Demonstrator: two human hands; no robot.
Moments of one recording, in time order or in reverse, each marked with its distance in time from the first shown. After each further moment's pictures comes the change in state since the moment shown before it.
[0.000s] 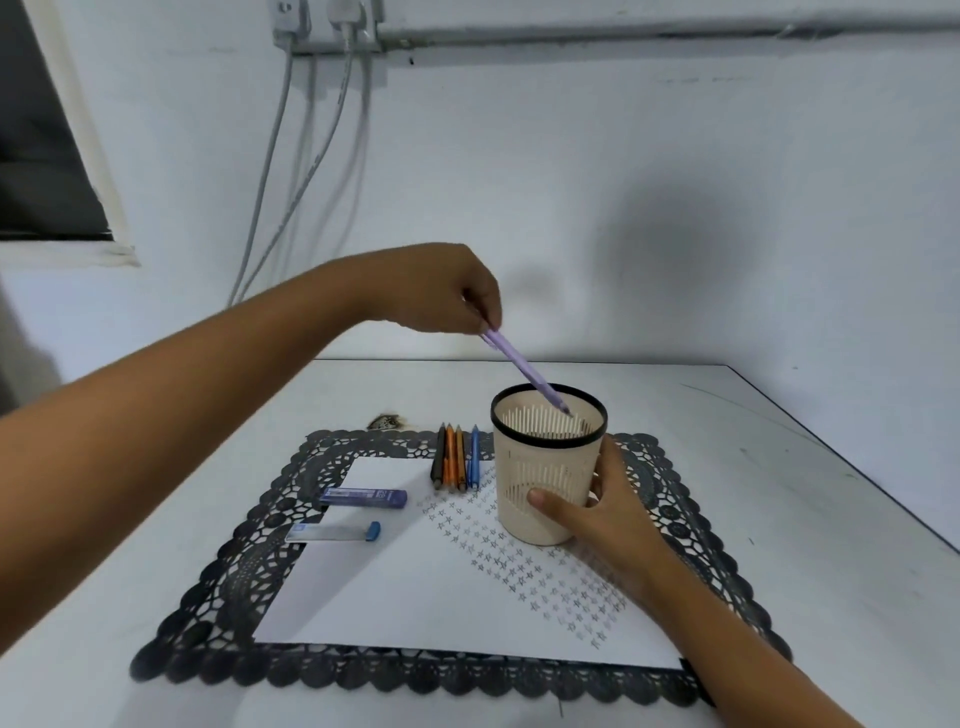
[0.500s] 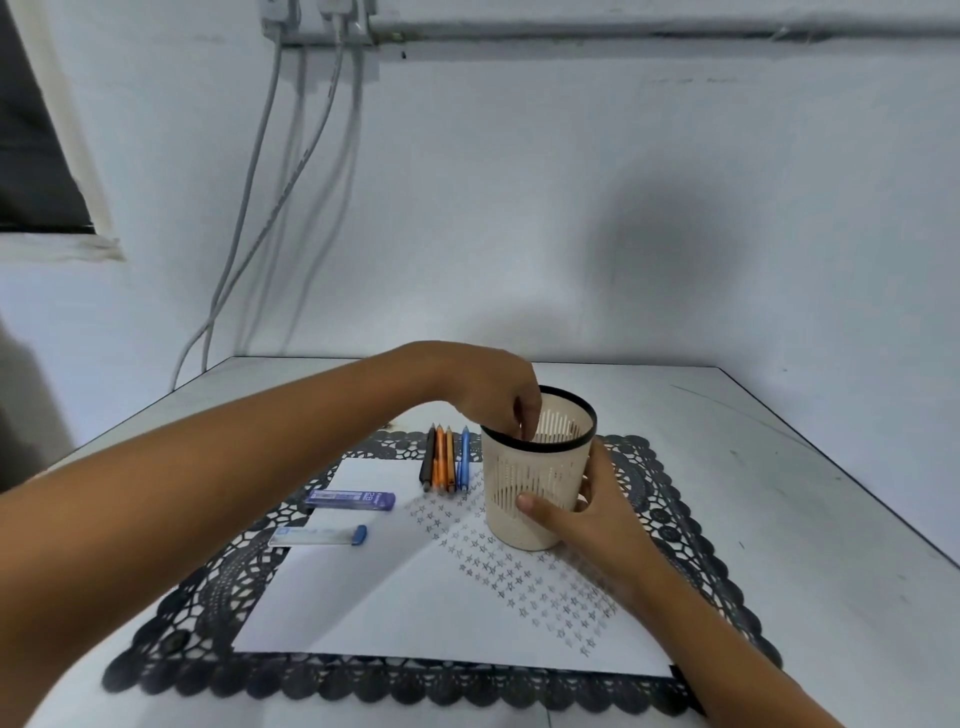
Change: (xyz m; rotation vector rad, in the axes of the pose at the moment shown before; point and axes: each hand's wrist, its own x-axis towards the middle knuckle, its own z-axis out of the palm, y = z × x) left_hand 0.030 0.021 0.071 0.132 -0.370 0.143; right_hand 0.001 0.000 0.000 0.021 -0.017 0.044
